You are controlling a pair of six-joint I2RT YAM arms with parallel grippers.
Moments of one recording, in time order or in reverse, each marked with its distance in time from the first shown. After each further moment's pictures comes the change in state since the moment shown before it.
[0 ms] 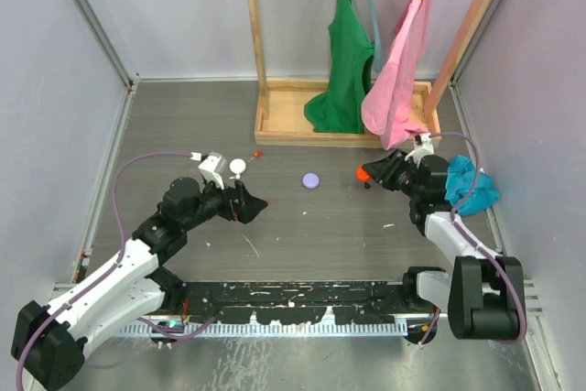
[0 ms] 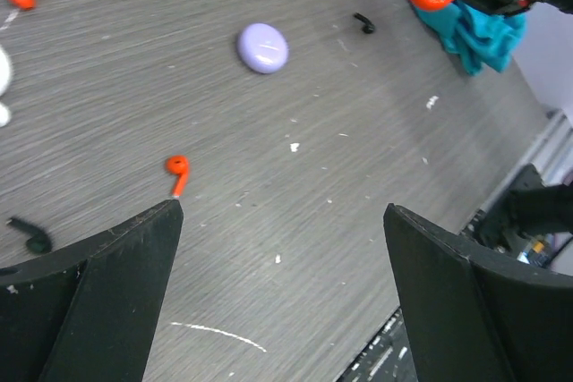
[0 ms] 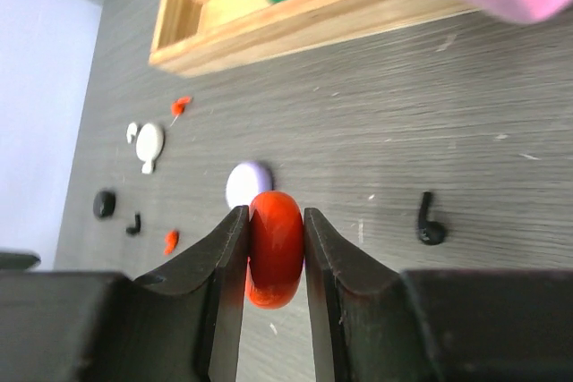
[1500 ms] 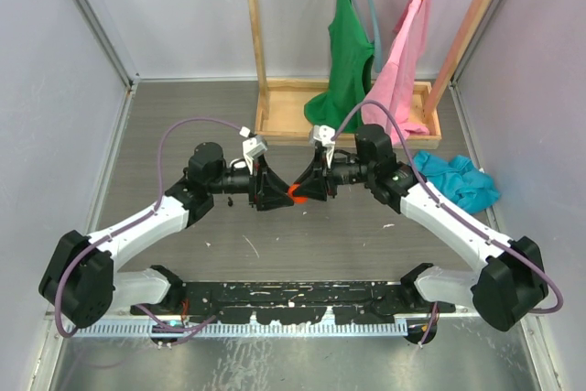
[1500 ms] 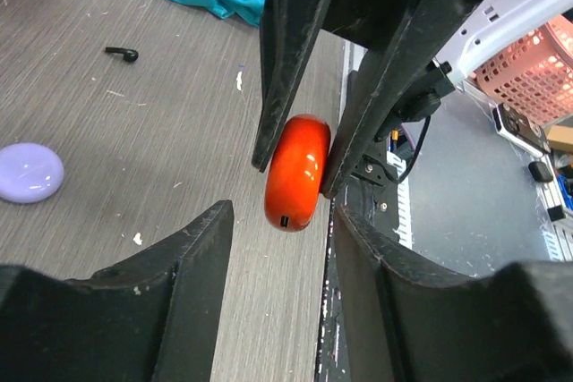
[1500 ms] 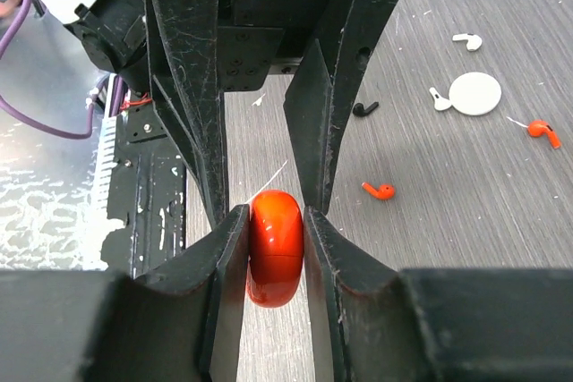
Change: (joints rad) left arm 0.000 0.473 0.249 0.344 0.688 0.122; right arm 0.612 0.048 0.487 -0.447 -0.416 -0.739
